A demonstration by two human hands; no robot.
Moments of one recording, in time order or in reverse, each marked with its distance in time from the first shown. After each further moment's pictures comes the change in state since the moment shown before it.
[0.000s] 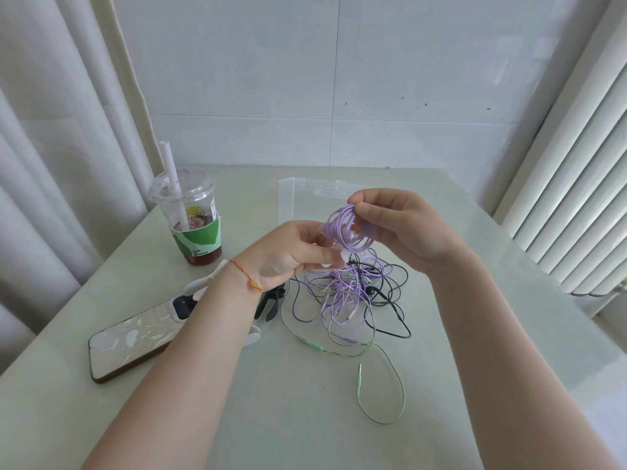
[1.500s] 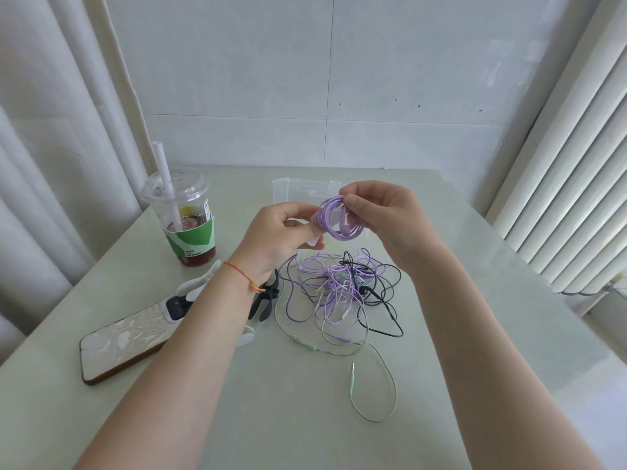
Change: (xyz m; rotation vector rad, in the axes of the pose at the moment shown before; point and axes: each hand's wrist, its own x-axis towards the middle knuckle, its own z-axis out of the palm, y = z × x) left_hand 0.001 0.008 0.005 0.120 0.408 0.179; right_hand 0.007 0.005 0.008 -0.223 0.210 -0.121
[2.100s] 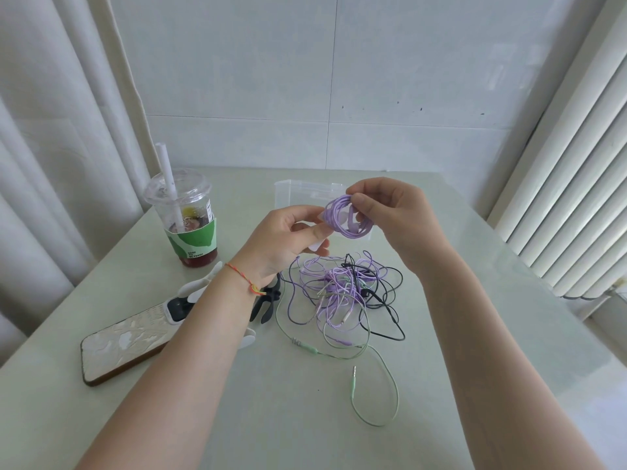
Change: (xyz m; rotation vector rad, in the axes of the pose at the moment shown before) left_hand 0.002 -0.001 -0.001 -0.033 -0.109 0.017; right_hand -0.004 -0.014 0.000 -0.191 0.074 -0.043
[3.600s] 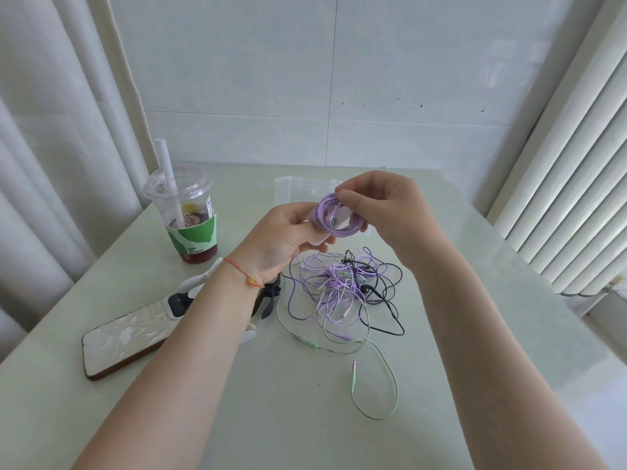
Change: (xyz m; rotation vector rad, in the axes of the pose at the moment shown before) left_hand -0.002 -0.002 0.000 -0.187 -0.134 0.020; right_hand -0.005 -0.016 0.013 -0.010 -0.007 0.032
